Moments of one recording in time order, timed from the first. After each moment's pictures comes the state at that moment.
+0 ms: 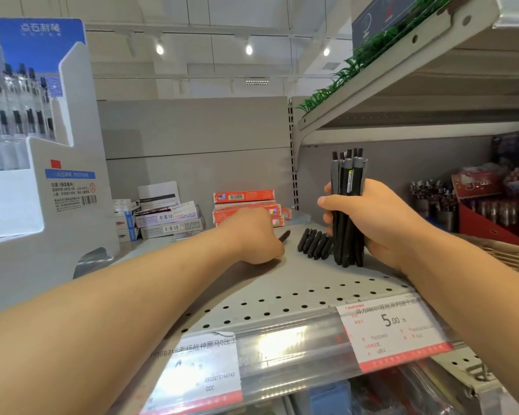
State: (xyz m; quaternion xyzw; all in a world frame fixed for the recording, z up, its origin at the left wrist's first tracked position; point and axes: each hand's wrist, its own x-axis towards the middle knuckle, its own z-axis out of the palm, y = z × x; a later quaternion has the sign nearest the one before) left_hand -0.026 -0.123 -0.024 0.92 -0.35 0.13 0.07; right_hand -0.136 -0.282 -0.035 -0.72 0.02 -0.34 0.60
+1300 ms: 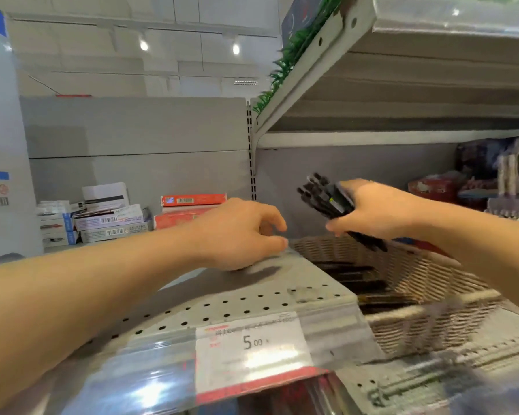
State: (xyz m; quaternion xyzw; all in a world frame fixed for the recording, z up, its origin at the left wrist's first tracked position) left_hand -0.086 -0.199 -0.014 0.84 -0.49 0.16 0.13; right_hand -0.176 -0.428 -0.005 -0.96 0.02 -0.24 0.12
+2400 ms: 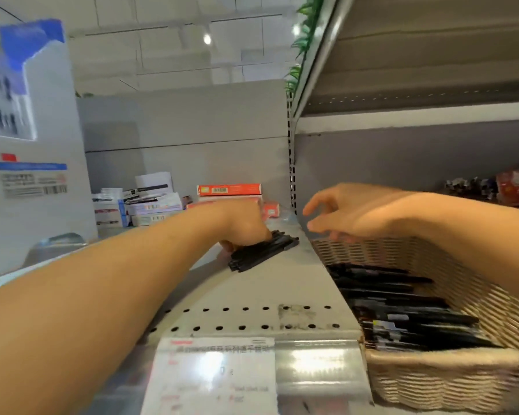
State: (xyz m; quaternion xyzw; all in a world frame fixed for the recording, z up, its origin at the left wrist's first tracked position) left_hand -0.003 -0.234 -0.014 0.97 -0.22 0.03 0.07; right_hand -0.104 -0.427 -0.006 -0.98 -0.07 -0.09 0.19
